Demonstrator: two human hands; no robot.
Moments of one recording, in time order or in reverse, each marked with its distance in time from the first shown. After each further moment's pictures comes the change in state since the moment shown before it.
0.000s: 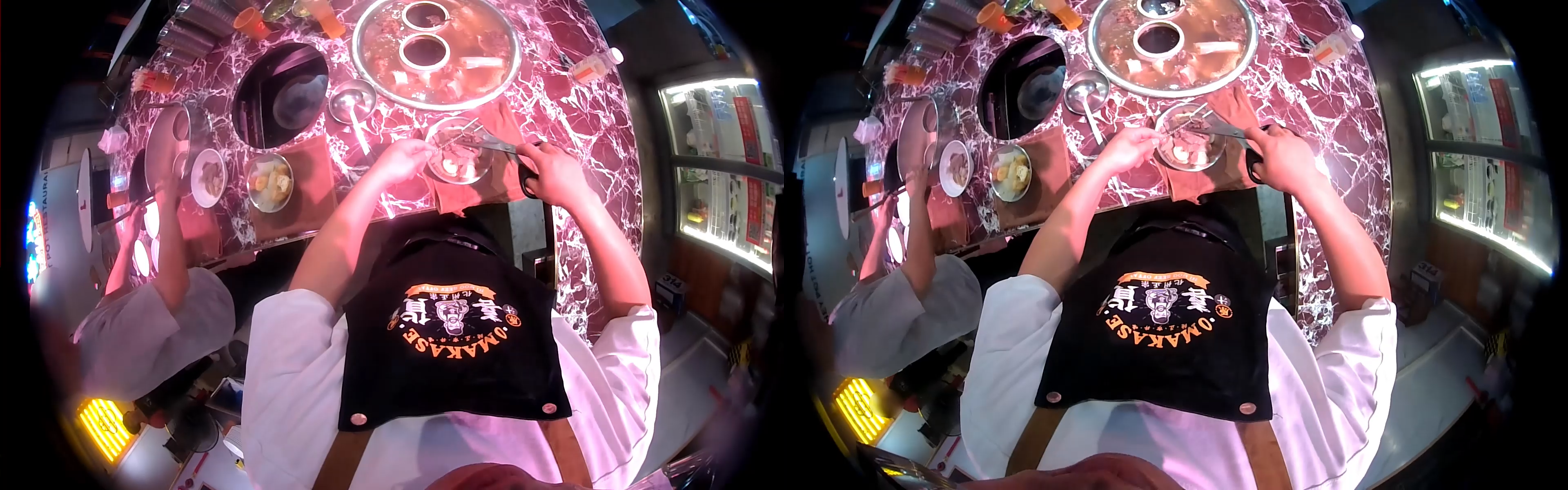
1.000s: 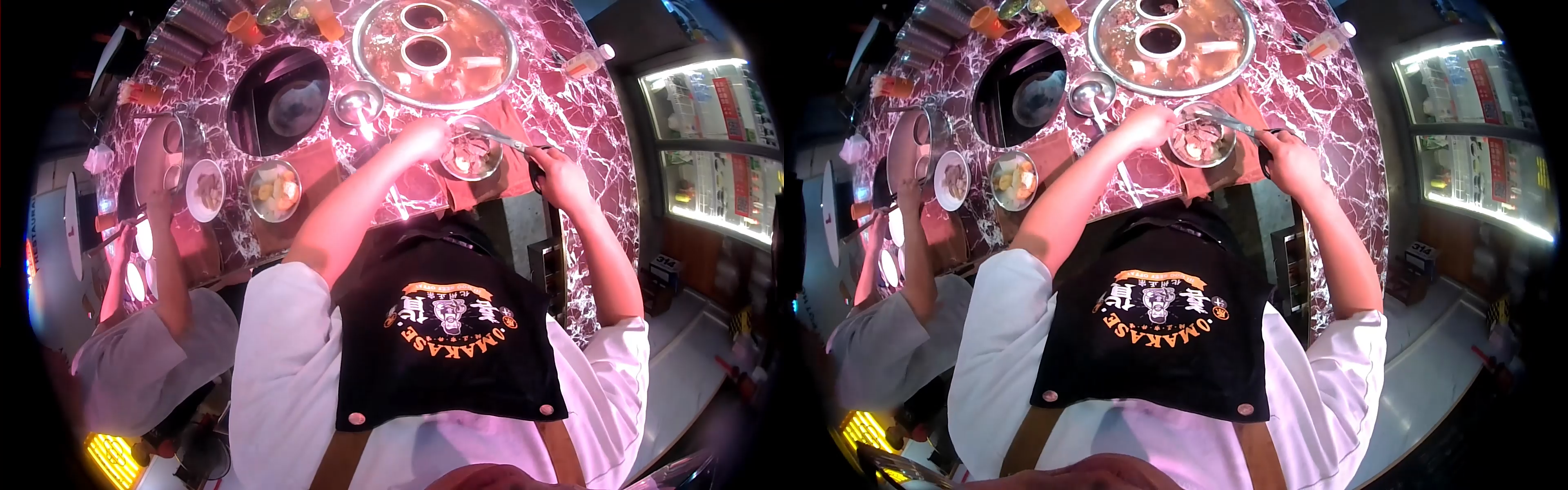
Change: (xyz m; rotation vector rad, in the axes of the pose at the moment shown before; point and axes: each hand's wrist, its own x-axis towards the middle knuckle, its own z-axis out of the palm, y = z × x) left_hand 0.029 0.044 -0.019 0.892 -0.113 0.266; right_hand -0.019 -0.032 0.023 -0.031 0.159 0.109
